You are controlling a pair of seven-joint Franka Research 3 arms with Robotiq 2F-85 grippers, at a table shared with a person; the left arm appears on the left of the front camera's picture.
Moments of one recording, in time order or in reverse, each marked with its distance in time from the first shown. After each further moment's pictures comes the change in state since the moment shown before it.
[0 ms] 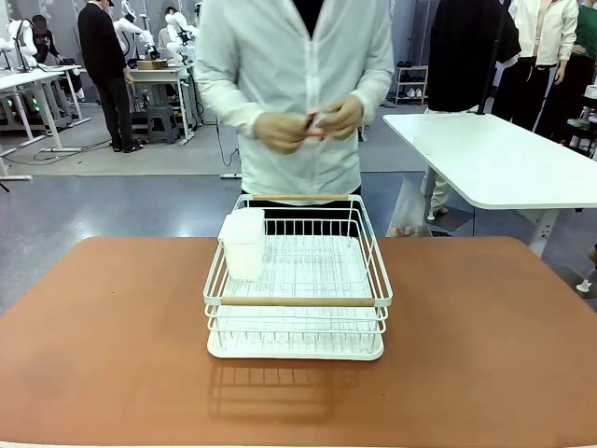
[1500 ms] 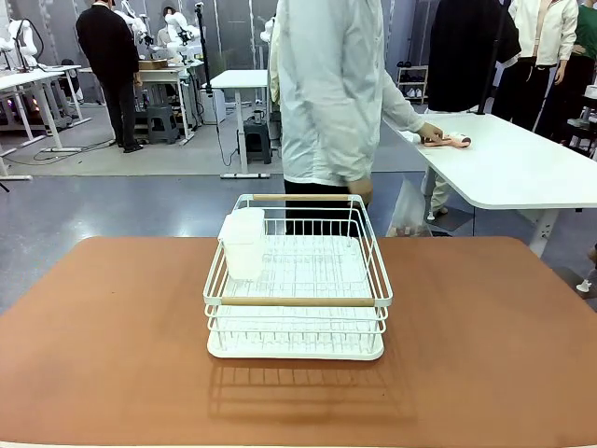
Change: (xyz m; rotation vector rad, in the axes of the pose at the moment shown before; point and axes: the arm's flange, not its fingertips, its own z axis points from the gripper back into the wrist) left arm 0.000 0.000 0.000 0.000 0.000 0.000; right arm 0.000 0.000 0.000 0.000 0.000 0.000
